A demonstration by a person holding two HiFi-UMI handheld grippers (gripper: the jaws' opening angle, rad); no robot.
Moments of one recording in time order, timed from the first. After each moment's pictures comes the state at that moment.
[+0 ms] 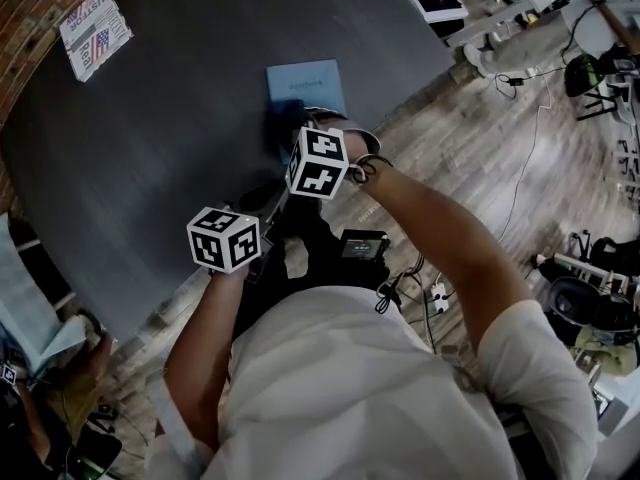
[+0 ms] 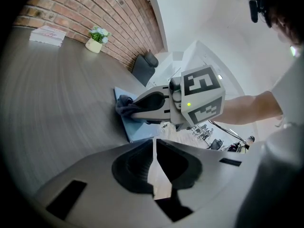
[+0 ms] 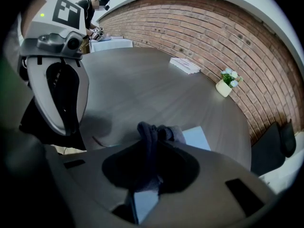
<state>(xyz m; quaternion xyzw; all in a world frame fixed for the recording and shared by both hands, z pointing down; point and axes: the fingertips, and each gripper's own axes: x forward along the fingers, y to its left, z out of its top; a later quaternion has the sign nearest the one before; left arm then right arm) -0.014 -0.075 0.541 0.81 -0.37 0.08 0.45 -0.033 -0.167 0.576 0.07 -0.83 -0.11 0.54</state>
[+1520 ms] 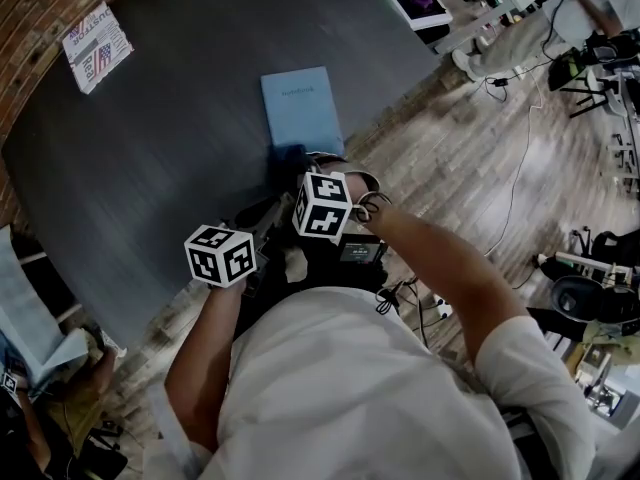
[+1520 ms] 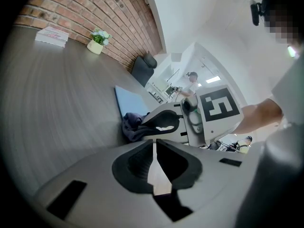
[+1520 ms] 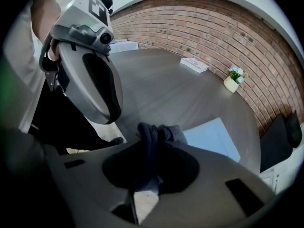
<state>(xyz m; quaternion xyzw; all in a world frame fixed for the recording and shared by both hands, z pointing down) -0.016 -0.043 0.536 0.81 -0.37 0.07 0.45 -0.011 -0.083 0.579 0.04 -0.83 -0.07 0.54</state>
